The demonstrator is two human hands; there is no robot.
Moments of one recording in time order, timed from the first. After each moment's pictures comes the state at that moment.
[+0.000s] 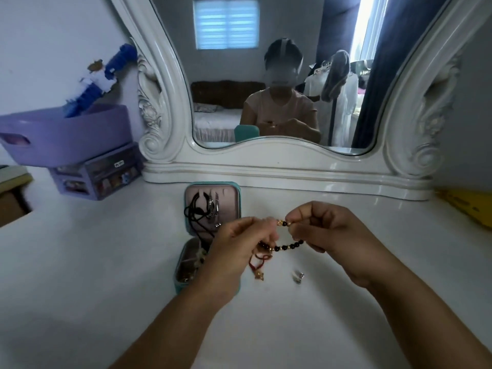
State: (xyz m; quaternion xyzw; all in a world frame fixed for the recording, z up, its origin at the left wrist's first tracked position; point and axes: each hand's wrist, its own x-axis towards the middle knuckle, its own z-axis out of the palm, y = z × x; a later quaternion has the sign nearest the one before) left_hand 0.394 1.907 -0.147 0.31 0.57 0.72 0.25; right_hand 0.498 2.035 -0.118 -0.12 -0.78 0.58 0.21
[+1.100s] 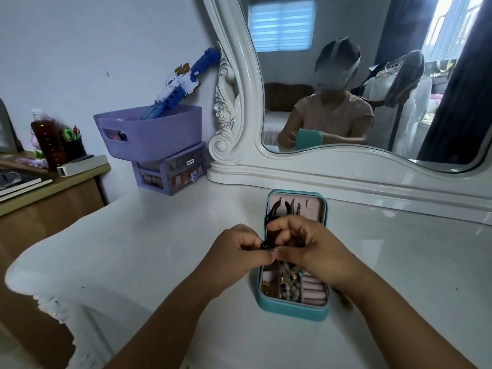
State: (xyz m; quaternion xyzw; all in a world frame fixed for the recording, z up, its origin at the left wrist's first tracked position) left_hand 0.294 1.823 -0.166 0.31 0.76 0.56 0.14; right_hand 0.373 1.967 -0.149 -0.02 -0.83 0.54 0.11
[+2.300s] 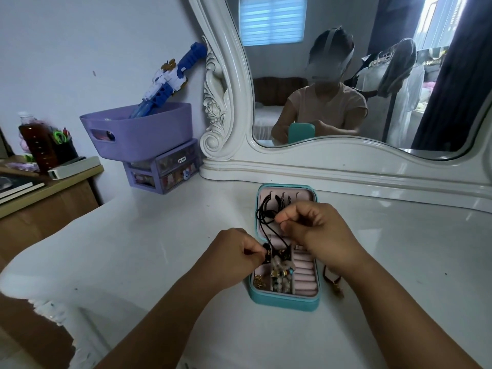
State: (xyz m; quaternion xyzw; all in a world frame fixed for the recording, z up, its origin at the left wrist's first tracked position) left_hand 0.293 1.829 -0.175 0.37 0.83 0.41 0.08; right_hand 0.380 1.977 -0.142 -0.06 -0.81 0.52 0.25
